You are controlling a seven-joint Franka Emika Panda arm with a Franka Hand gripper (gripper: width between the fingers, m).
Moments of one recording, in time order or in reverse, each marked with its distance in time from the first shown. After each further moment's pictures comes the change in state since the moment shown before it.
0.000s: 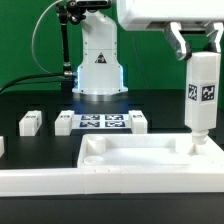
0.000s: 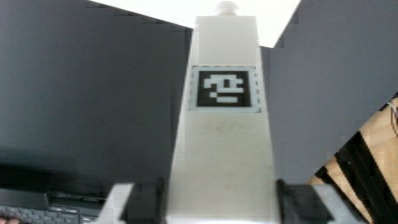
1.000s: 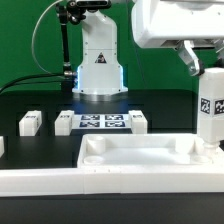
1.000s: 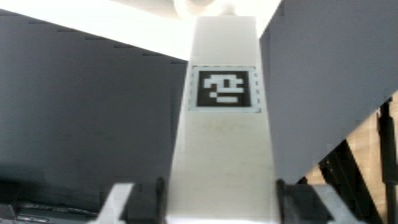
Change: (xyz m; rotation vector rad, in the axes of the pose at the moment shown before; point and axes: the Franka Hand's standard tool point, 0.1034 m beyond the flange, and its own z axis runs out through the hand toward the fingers) arm -0.020 -0.027 0.014 0.020 -0.007 -0.038
